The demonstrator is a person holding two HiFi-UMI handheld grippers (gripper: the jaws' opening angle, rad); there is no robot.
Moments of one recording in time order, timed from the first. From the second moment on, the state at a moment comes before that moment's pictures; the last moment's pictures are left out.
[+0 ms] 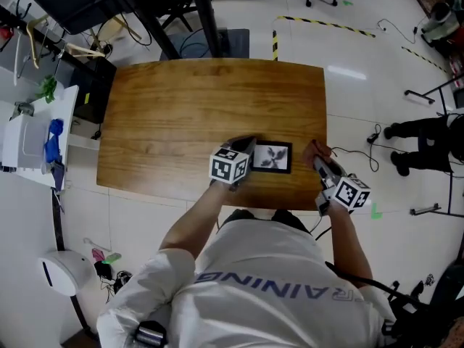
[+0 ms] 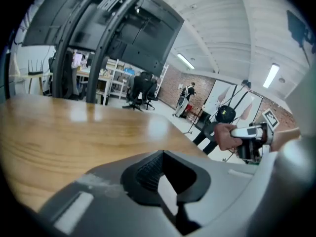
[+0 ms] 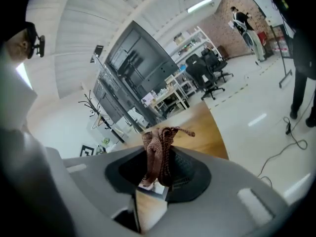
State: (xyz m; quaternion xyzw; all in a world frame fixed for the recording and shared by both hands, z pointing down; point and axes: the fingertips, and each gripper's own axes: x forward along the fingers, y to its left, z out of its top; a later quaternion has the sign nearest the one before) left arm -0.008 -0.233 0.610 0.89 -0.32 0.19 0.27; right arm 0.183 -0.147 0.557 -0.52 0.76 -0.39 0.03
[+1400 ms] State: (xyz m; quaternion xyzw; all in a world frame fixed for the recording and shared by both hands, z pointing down) left arm -0.040 -0.234 0.401 0.89 -0.42 0.03 0.13; right arm 0.217 -0.182 0.395 -0.53 0.83 -0.17 0.03
